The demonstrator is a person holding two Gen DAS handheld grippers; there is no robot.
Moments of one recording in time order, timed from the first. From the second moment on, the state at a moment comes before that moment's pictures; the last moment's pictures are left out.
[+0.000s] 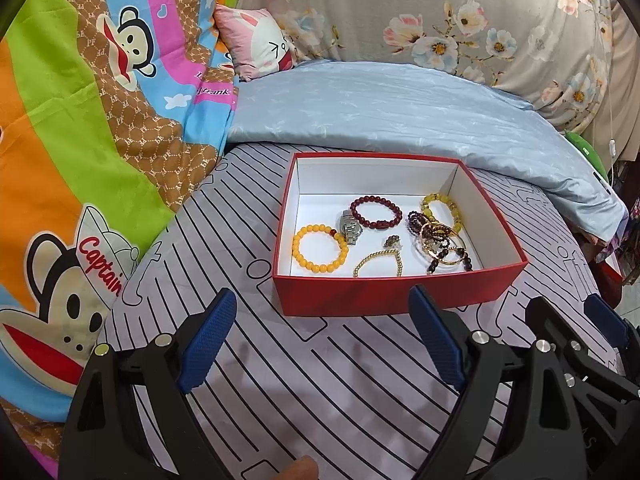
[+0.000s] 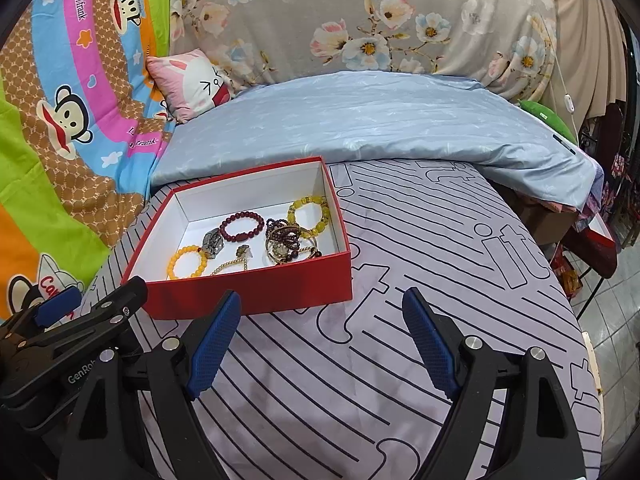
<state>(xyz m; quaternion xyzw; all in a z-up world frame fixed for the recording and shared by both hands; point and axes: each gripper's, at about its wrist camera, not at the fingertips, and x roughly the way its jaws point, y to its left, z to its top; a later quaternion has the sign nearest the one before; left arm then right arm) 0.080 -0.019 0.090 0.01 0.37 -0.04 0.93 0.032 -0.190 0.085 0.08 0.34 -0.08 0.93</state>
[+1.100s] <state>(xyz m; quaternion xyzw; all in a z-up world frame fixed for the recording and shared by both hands) 0.085 -0.024 0.084 0.03 0.37 -0.02 0.93 0.036 -0.187 0.079 0.06 0.35 -0.10 0.93</state>
